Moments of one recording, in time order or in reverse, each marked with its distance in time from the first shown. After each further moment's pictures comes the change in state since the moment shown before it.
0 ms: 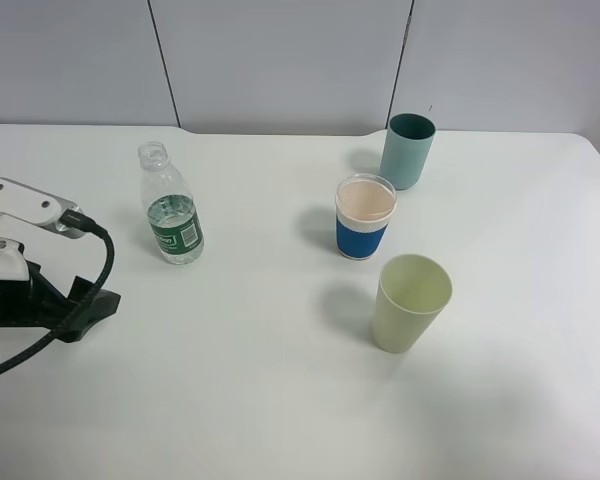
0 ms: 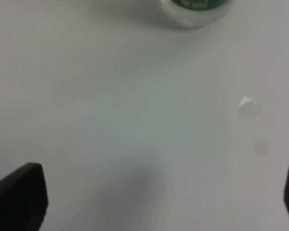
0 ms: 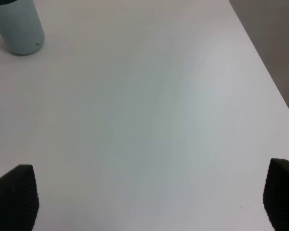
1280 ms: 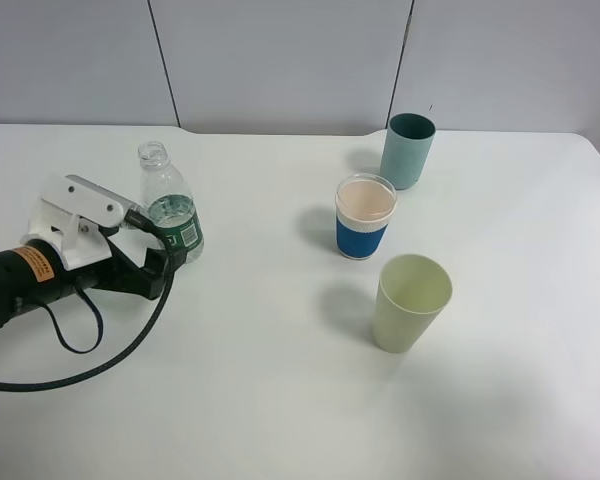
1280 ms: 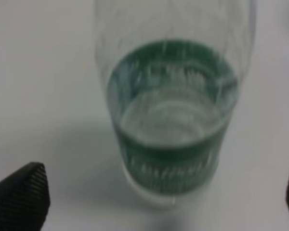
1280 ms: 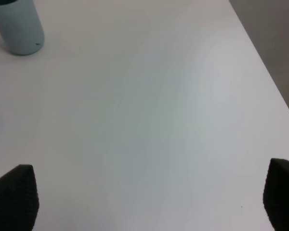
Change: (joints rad) left arm 0.000 0.631 -0.019 0.166 -0.999 -0.049; right arm 0.000 0.000 0.000 0.000 0.000 0.000
